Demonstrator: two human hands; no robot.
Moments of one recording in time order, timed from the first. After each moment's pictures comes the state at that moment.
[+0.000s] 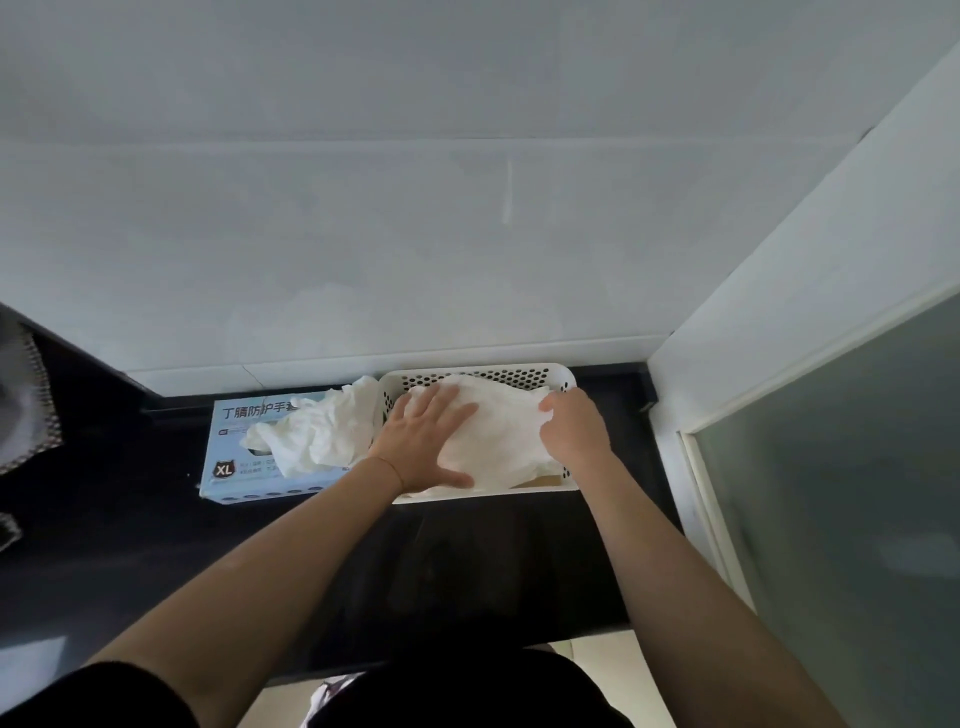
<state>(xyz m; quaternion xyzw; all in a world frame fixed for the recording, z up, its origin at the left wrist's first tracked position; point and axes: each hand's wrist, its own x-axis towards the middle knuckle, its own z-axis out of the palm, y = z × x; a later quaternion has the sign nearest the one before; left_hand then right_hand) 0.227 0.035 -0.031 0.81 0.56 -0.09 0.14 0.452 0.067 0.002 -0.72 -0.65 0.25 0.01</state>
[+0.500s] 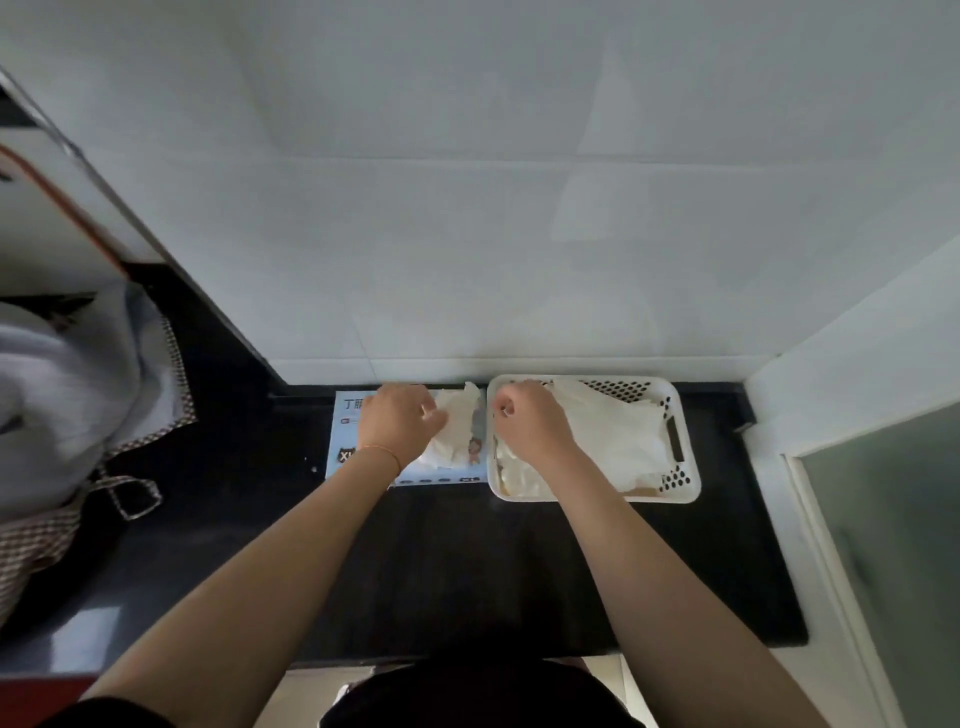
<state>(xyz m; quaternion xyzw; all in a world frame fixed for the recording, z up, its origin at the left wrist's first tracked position) 0.091 0.013 0.011 0.59 0.77 0.12 0.21 0.273 0.046 0.026 -0.60 -0.75 0.26 0.08</state>
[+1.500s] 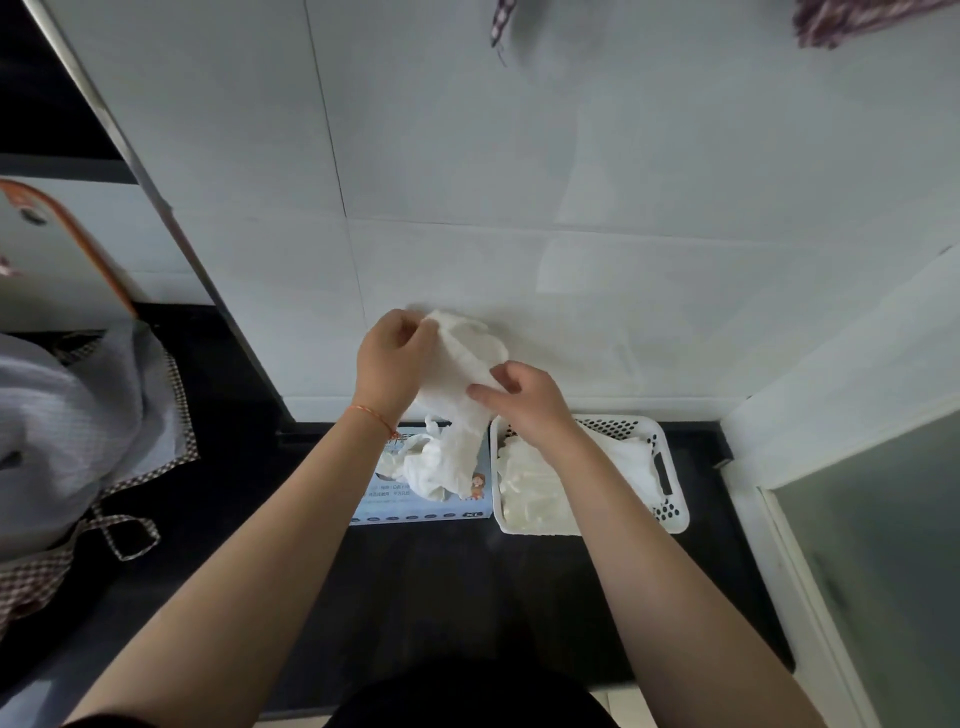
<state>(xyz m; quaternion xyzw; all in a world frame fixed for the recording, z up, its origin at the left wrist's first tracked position) 0.072 0.043 0.129 0.40 0.66 0.53 0.34 0.241 0.050 0.116 -0.56 -0.60 0.50 0.27</state>
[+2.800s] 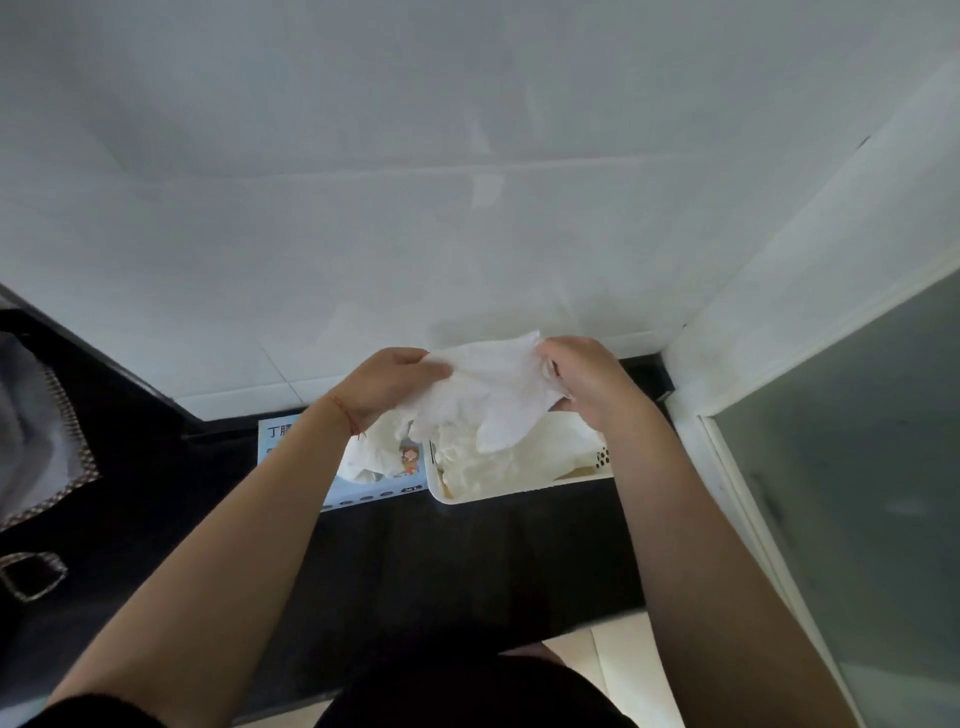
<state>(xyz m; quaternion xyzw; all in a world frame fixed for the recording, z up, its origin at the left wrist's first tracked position) 0.133 0.067 0.068 0.49 0.55 0.25 0.62 0.366 0.062 0.130 -0.70 -0.37 0.55 0.27</state>
